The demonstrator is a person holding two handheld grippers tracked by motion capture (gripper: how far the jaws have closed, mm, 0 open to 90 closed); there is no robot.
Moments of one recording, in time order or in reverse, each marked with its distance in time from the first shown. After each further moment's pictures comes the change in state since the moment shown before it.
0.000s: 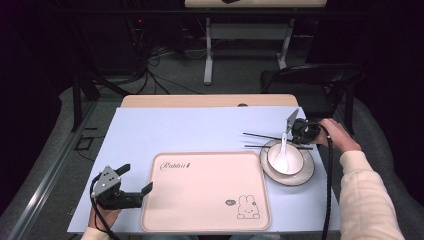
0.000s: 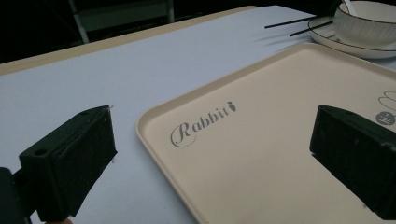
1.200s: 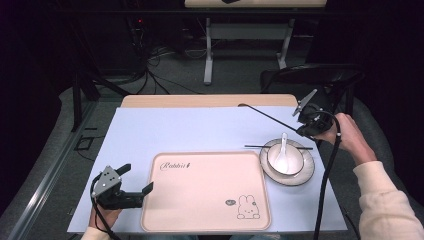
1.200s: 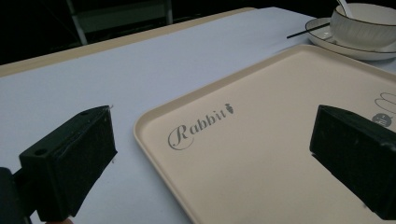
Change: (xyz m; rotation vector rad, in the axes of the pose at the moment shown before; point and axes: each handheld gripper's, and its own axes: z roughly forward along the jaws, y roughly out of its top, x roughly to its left) left arm -0.002 0.002 0.000 -0.005 -0.003 -0.001; right arm 0.029 0.023 -0.104 -0.078 -0.073 0.362
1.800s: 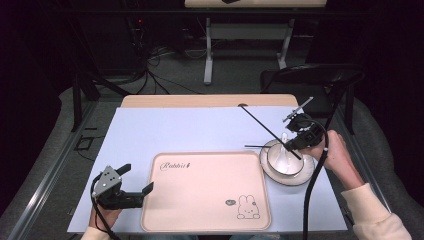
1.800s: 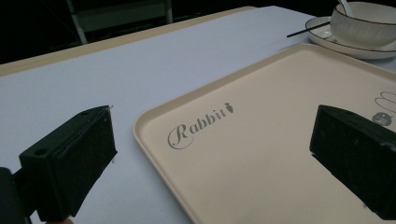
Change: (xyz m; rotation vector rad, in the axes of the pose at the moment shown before) left arm 0.000 0.000 0.000 0.004 -0.002 0.000; right arm 0.059 0.013 -0.013 -0.023 0.121 0.288
